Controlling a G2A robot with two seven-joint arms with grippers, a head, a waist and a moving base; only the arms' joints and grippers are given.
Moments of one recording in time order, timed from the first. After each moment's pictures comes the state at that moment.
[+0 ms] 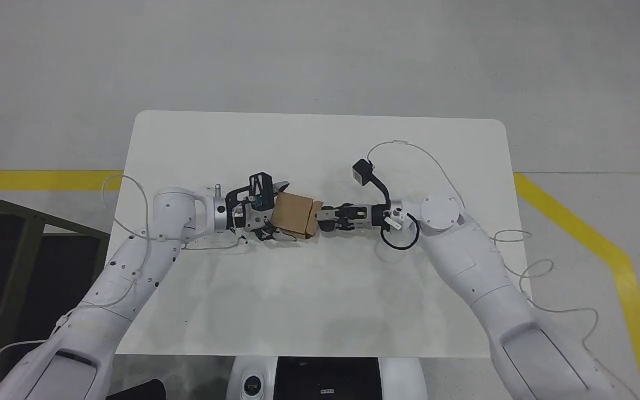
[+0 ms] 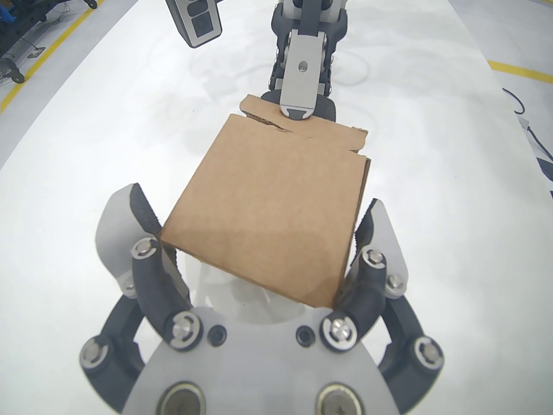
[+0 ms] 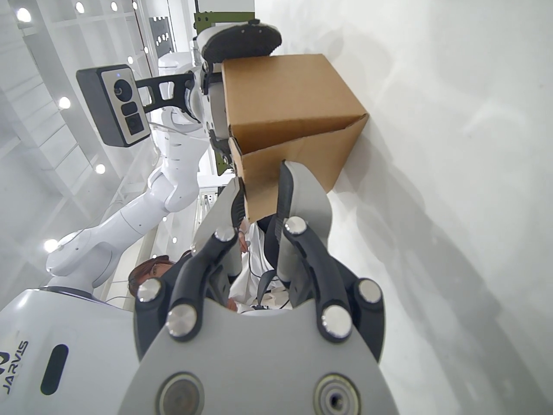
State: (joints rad) left arm 0.86 -1.00 -0.96 -1.23 1.48 -1.01 0.26; right arm -0.73 -1.36 0.92 -0.84 0.33 -0.39 1.16
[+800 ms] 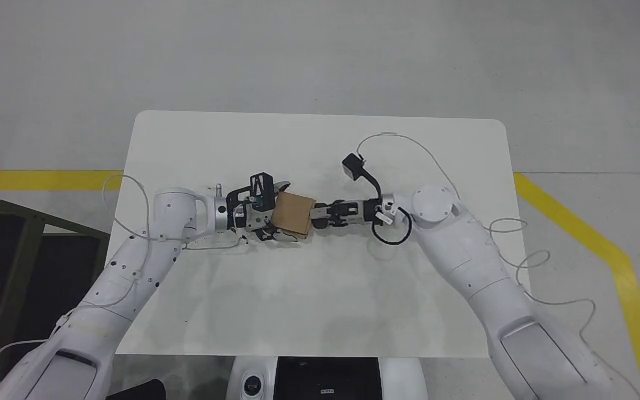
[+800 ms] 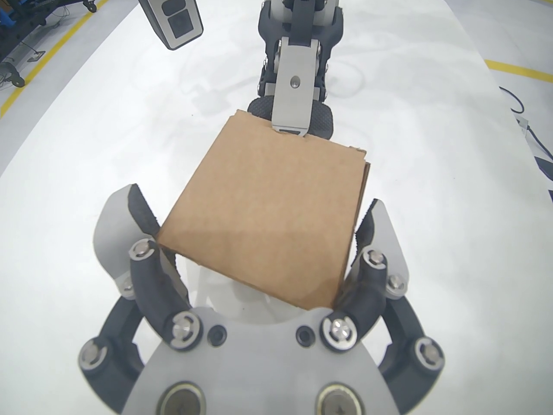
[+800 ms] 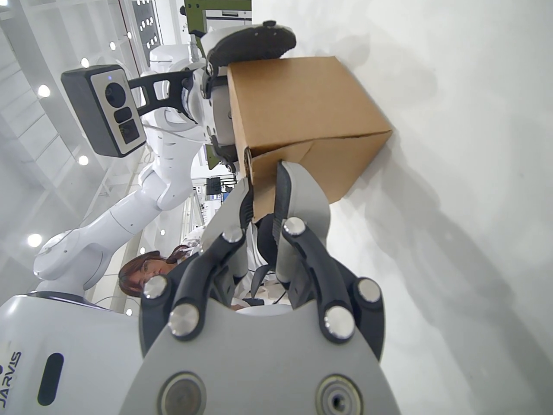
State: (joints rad) left arm 0.86 -1.00 -0.95 -1.23 1.49 -1.01 0.27; right arm -0.68 -1.37 0.87 -0.87 0.30 -0.35 1.15
